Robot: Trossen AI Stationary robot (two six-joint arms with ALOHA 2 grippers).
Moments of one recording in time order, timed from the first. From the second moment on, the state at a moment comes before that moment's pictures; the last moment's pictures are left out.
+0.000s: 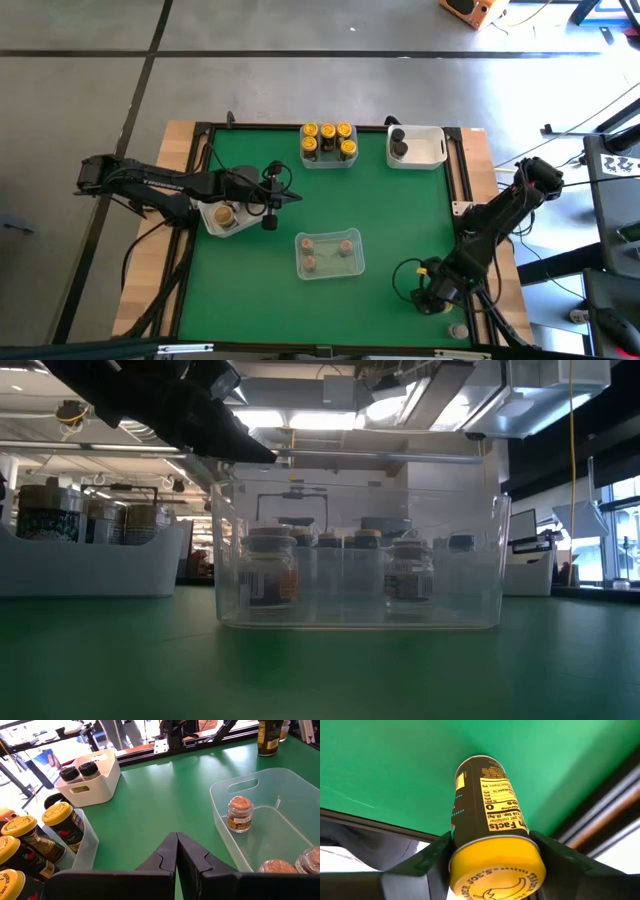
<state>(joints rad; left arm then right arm) 0.09 1.19 0.56 0.25 0.00 0.24 0.84 1.42 0.91 -0.79 -0.32 2.11</state>
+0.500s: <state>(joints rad) 0.09 1.19 0.56 0.25 0.00 0.25 0.64 1.43 1.07 -1.11 -0.07 1.71</state>
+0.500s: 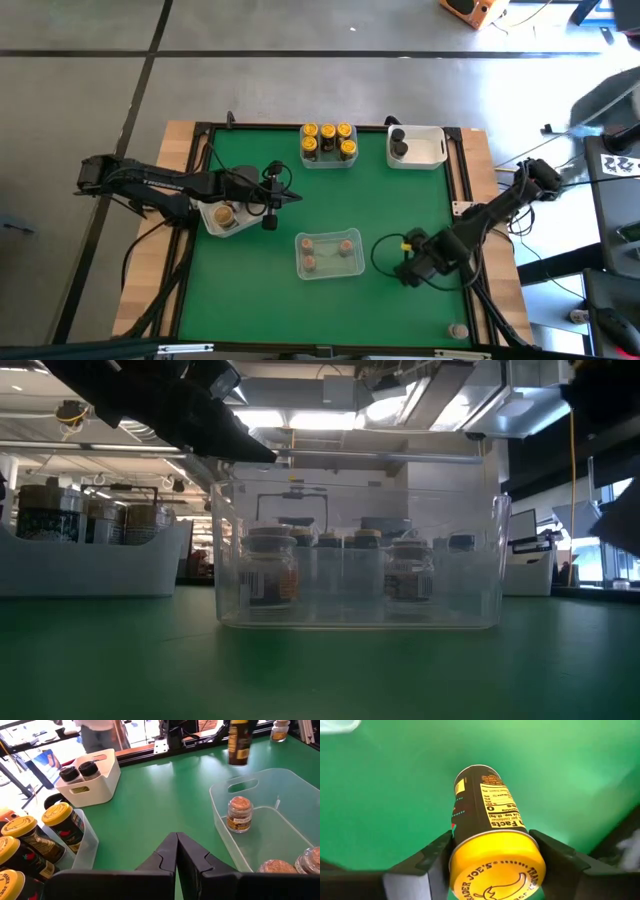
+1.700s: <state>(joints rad) 0.09 1.19 0.56 0.24 0.00 0.26 -0.03 1.45 1.29 -0.65 0.39 0.46</state>
